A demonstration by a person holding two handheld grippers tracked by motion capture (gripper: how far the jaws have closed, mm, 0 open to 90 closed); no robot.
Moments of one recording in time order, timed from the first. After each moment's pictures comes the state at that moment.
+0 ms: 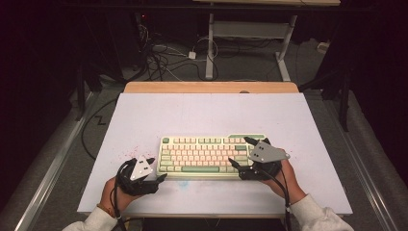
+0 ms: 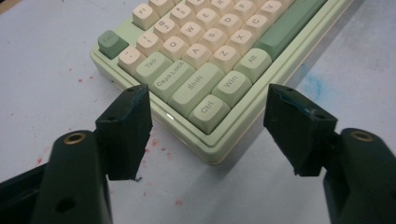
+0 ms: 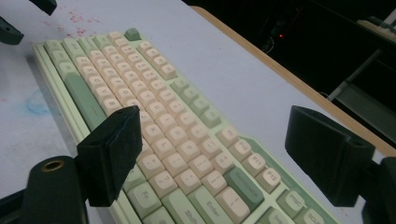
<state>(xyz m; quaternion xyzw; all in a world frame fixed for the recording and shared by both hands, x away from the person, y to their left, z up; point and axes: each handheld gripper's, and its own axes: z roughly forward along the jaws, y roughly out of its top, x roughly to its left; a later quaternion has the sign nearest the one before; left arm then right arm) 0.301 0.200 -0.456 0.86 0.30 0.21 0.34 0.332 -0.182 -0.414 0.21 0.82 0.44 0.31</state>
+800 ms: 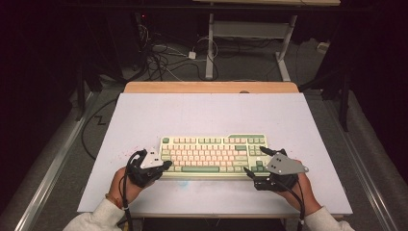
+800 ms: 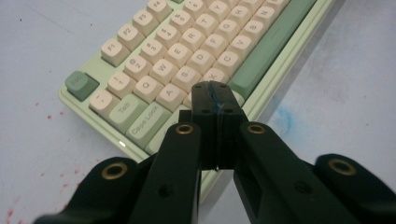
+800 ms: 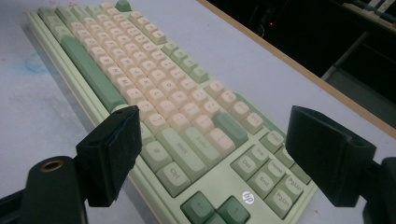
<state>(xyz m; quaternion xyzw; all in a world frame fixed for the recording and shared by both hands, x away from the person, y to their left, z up) 0.321 0.172 -0.436 0.89 0.27 0.17 0.34 0.308 -0.220 -0.428 0.23 0.82 0.42 0.31</state>
